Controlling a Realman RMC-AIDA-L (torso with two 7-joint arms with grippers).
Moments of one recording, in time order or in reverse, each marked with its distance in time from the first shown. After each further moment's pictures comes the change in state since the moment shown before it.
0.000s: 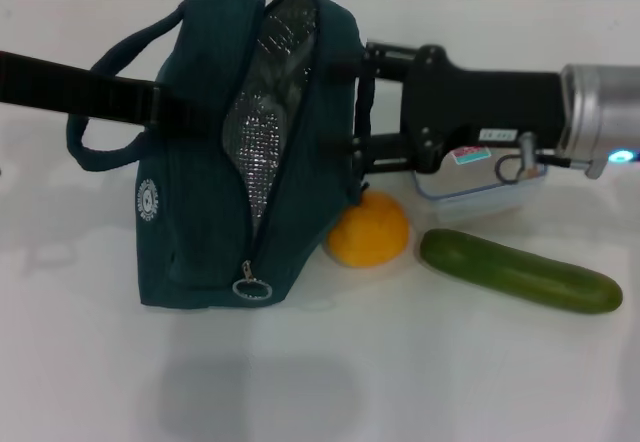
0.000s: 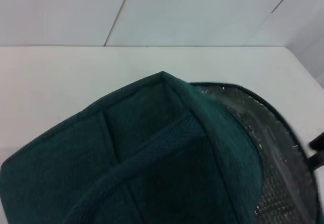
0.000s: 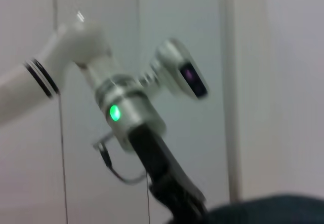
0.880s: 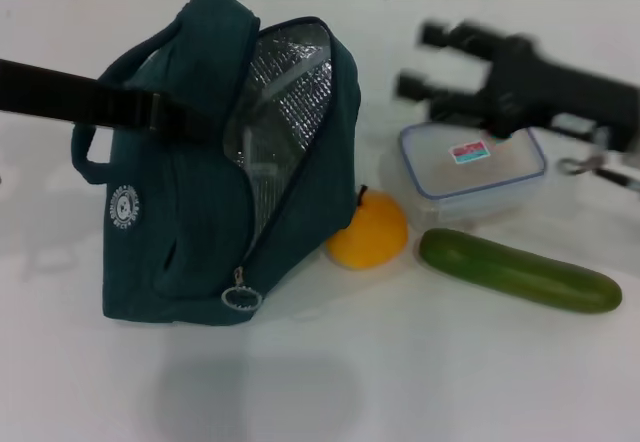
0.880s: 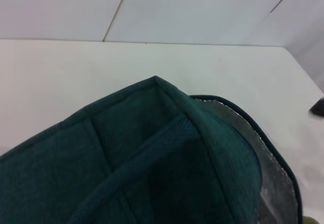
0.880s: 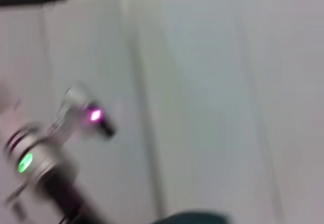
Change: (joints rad) left arm 0.014 -0.003 0.002 0.000 -0.012 0.001 -0.007; right arm -0.163 -0.016 -0.019 -0.005 0.213 0.032 0.027
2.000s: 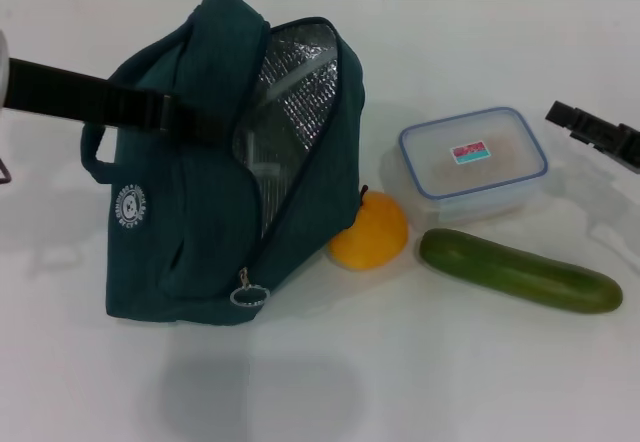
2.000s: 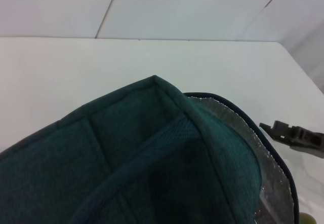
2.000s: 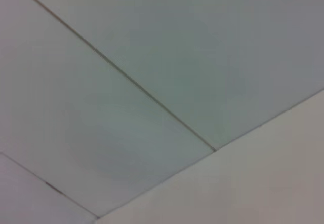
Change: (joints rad) left arm -0.015 0.001 0.011 -0.021 0.001 -0.002 0.008; right arm -0.110 -0.050 0.207 0.211 -0.060 0.315 0.488
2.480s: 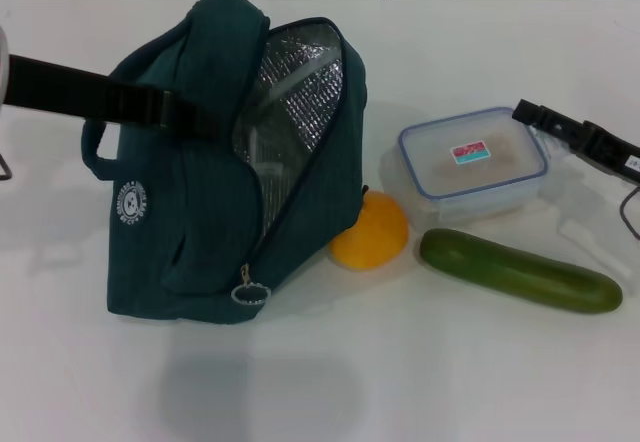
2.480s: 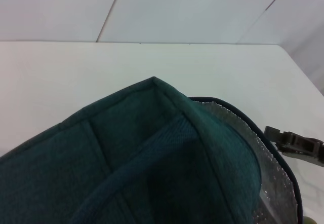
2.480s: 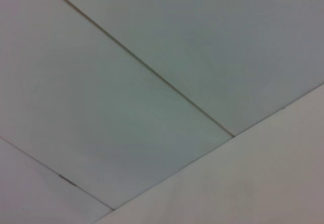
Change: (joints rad) left arm -0.001 0.000 0.000 0.000 0.000 -0.009 0.002; right arm 0.029 0.039 -0.010 0.000 -0.002 0.019 0.018
